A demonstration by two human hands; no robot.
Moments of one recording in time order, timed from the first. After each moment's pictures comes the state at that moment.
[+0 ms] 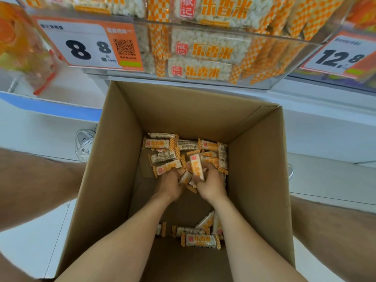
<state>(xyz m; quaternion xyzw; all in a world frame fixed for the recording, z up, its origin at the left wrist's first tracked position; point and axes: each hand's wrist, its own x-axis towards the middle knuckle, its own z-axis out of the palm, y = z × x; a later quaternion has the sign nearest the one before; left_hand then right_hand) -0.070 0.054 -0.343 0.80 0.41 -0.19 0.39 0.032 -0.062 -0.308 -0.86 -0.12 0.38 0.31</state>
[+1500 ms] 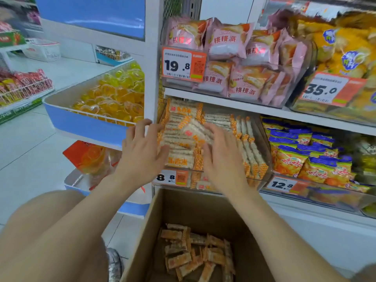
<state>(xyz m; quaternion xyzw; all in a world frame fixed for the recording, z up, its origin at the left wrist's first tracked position) -0.092 0.225 0.067 0.89 0.31 0.29 0.16 0.059 0.077 0.067 -0.79 -0.49 -0.18 0.33</state>
